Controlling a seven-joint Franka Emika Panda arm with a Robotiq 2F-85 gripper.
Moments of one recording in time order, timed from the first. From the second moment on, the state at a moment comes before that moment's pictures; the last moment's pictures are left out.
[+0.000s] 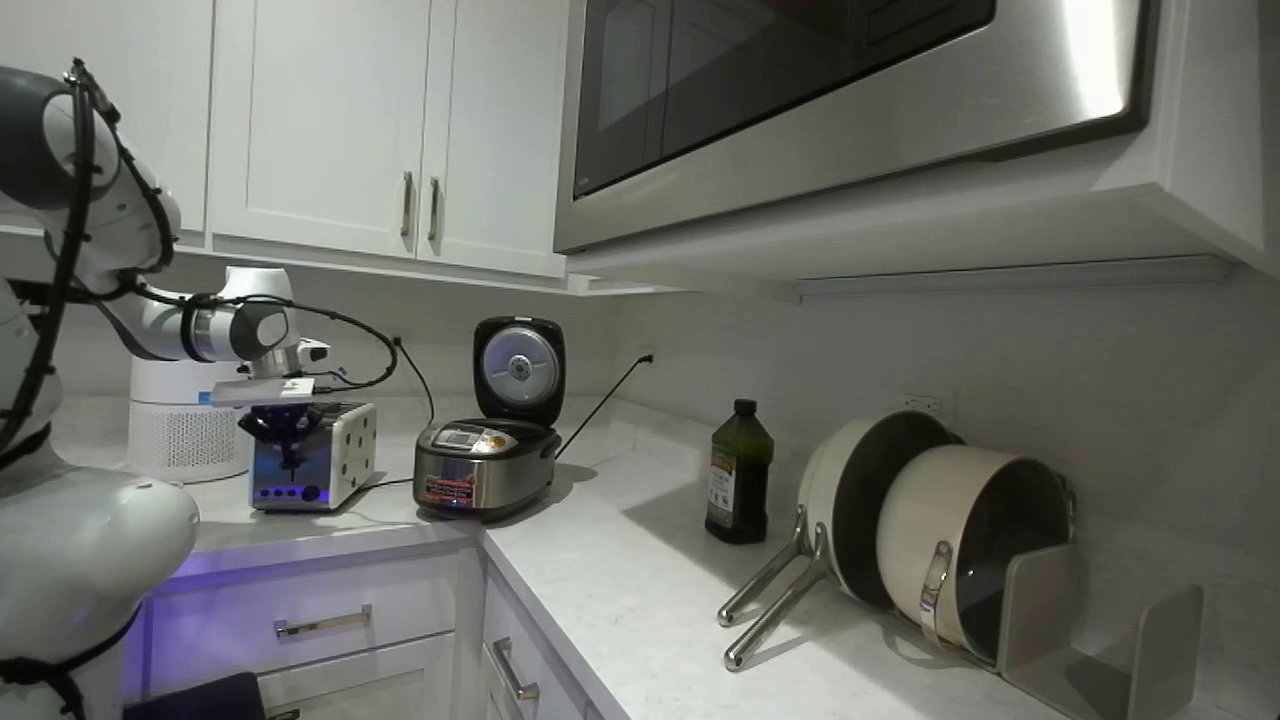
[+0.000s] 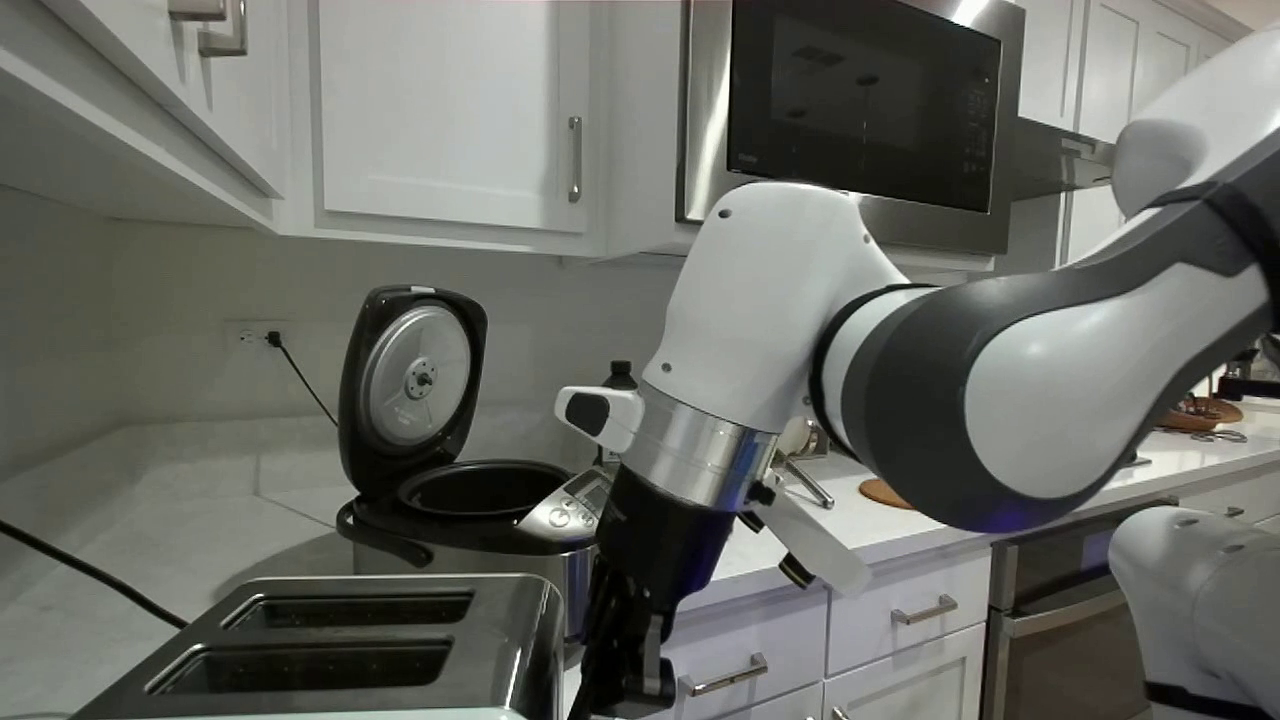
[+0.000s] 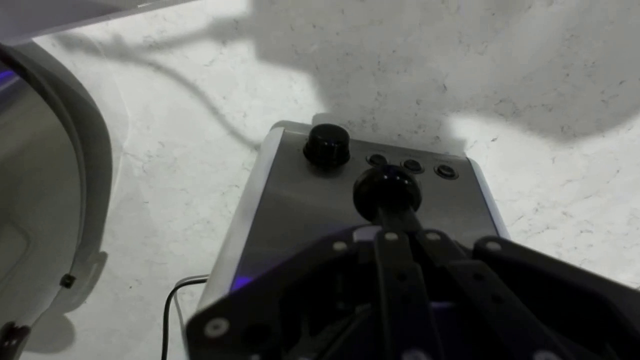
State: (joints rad) arm 0.71 -0.42 0.31 -2.58 0.13 2.51 -0.25
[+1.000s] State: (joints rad) arm 0.69 -0.35 0.32 -2.57 0.13 2.51 -0.25
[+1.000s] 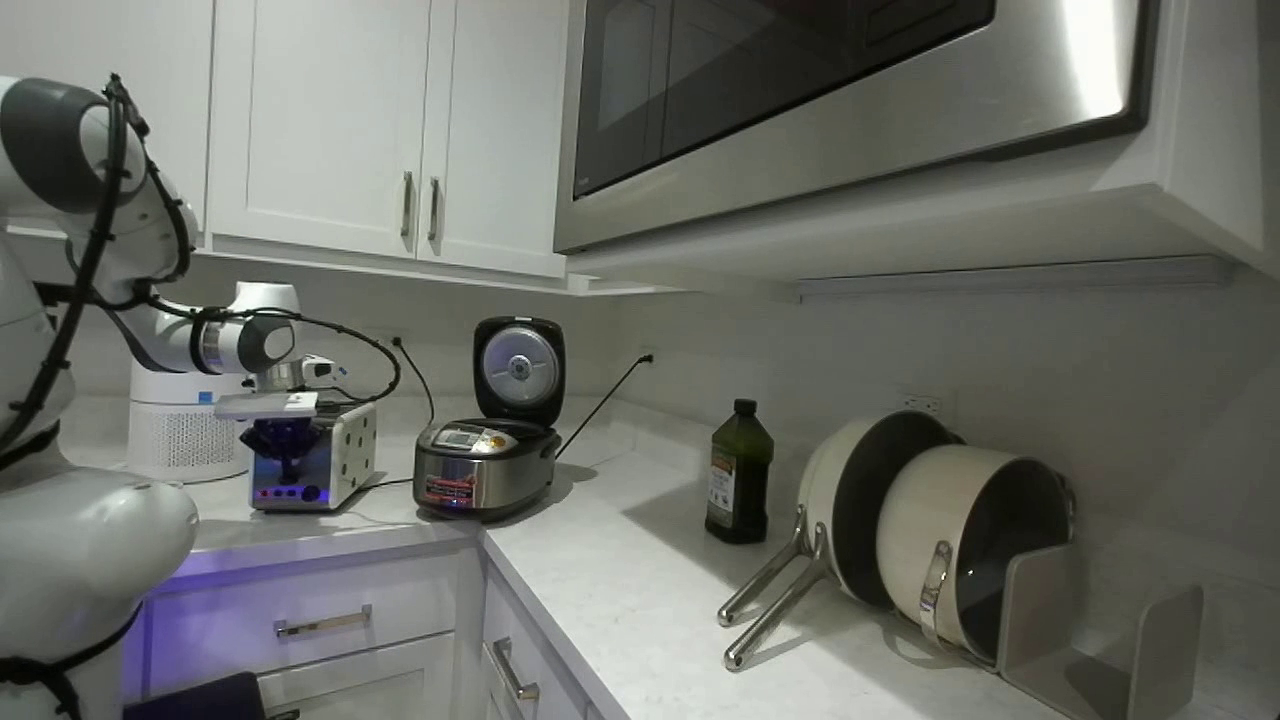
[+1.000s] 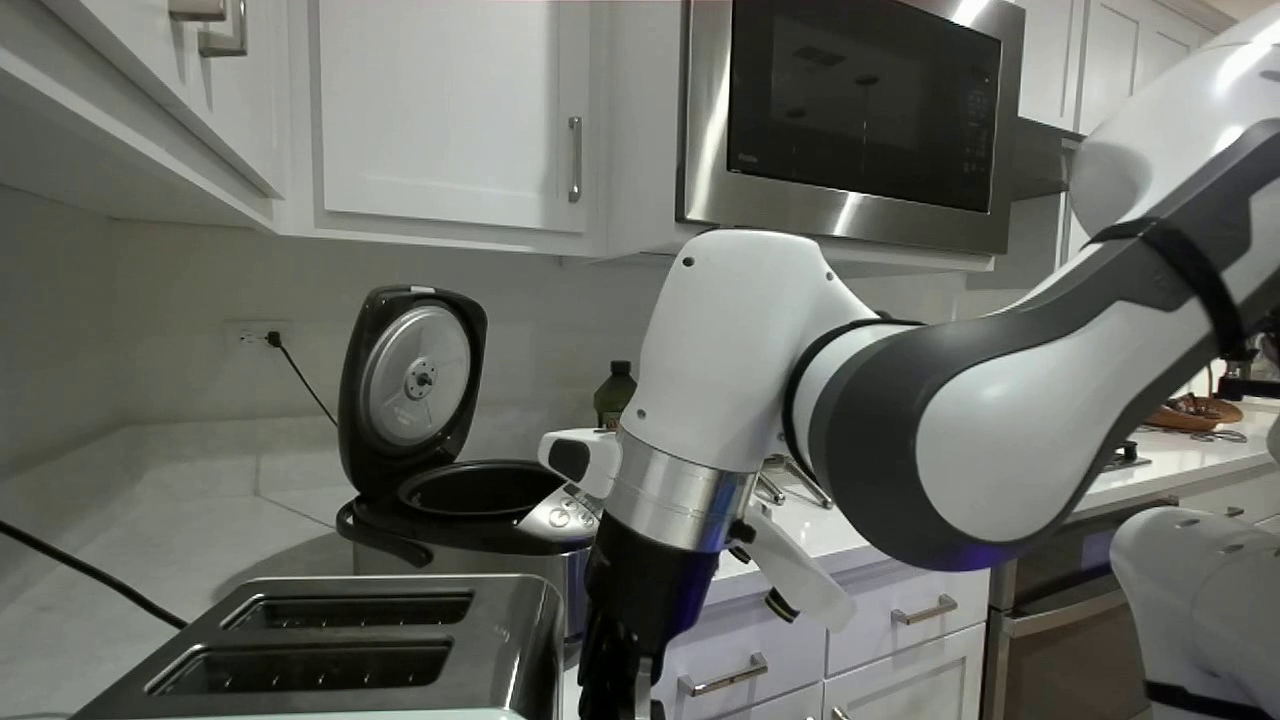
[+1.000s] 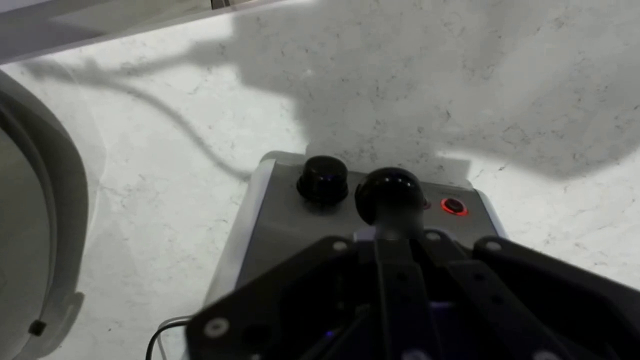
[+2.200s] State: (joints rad) arm 0.67 -0.36 0.37 -2.54 0.04 2.50 -0.18
